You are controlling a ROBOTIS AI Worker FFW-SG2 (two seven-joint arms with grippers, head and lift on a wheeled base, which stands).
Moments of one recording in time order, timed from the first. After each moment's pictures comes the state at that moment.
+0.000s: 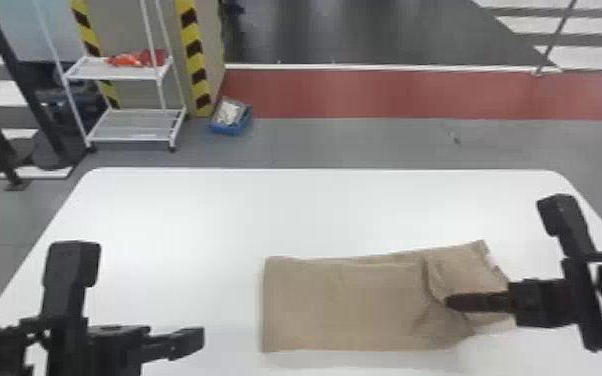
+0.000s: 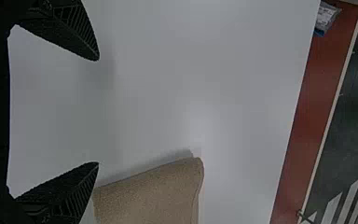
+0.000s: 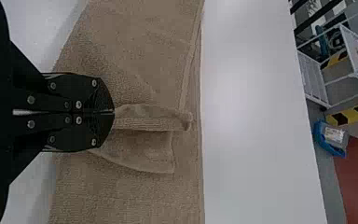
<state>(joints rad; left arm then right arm) 0.25 0.05 0.15 -2.45 -0.04 1.57 -0.49 -0.04 -0.29 -0.09 -2.08 0.22 1.57 1.01</state>
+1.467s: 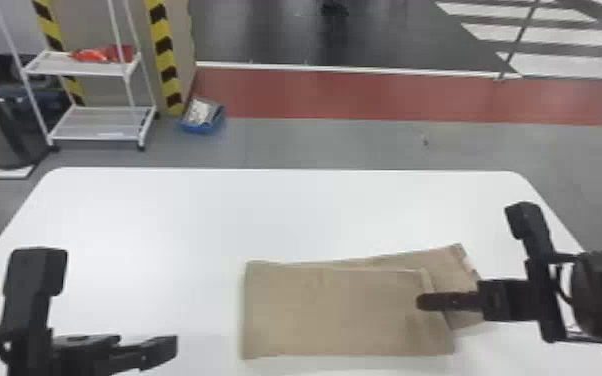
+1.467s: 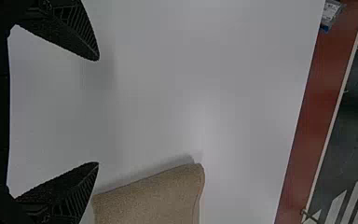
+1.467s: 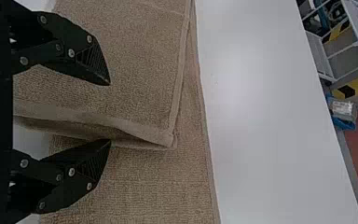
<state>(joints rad) 0.25 0.05 0.14 -2.44 -0.04 1.57 -0.50 -0.07 -0.27 -0.13 -1.98 0.19 1.57 0.94</state>
